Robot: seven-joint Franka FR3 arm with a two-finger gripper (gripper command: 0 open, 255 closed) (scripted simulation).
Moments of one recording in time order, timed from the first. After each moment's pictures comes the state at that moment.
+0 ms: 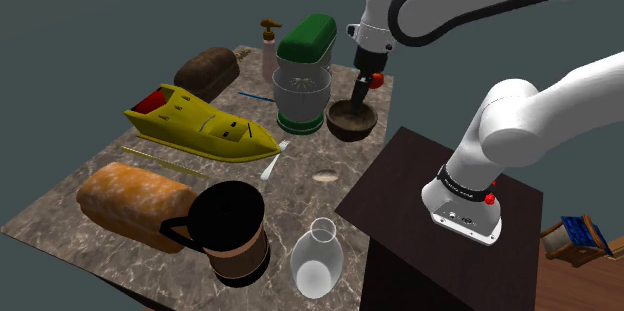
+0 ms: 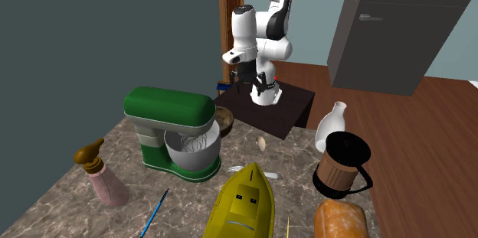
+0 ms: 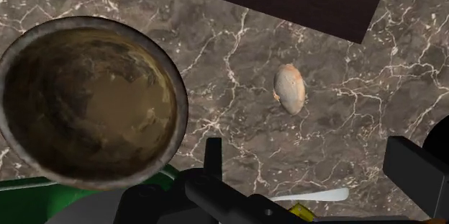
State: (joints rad) arm 0.11 -0.69 0.07 -2.77 0.17 2.10 -0.21
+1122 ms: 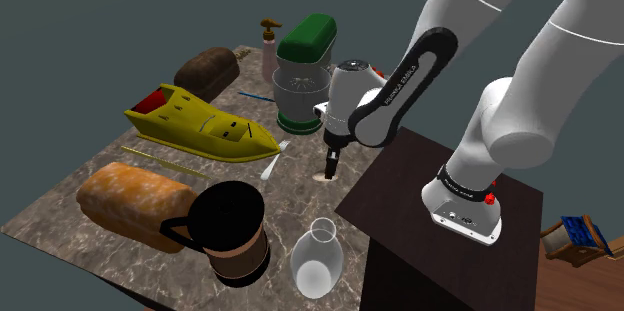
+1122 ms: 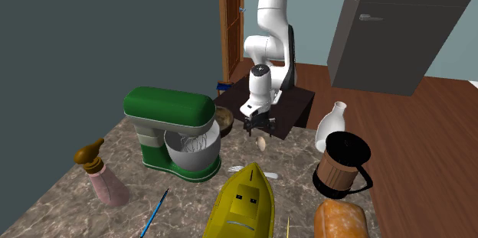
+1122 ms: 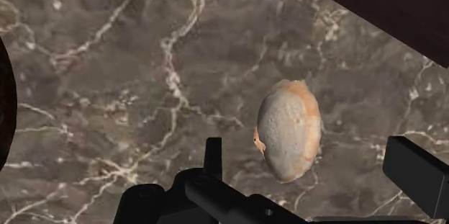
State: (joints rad) arm 0.25 -0.03 0.21 -2.84 0.24 2.84 -0.25
